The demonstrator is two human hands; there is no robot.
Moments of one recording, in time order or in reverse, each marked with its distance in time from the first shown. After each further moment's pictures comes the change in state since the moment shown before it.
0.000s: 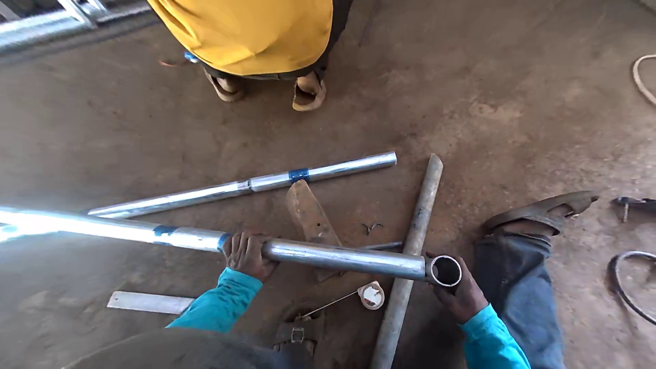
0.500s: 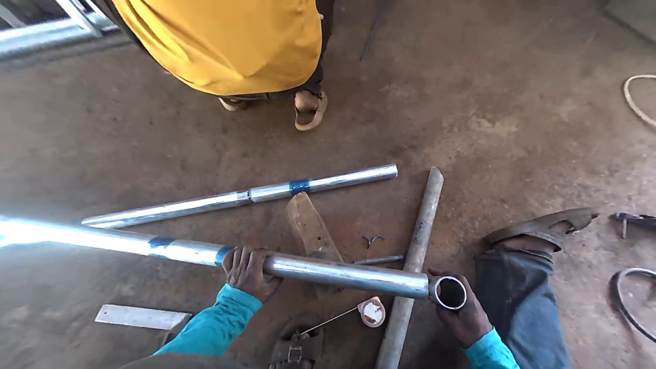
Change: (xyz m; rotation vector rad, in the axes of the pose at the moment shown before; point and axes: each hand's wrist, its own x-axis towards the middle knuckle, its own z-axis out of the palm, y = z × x) left_hand 0.002 0.006 0.000 0.003 -0.004 -0.004; right_hand 0.001 0.008 0.008 -0.016 0.059 -0.104
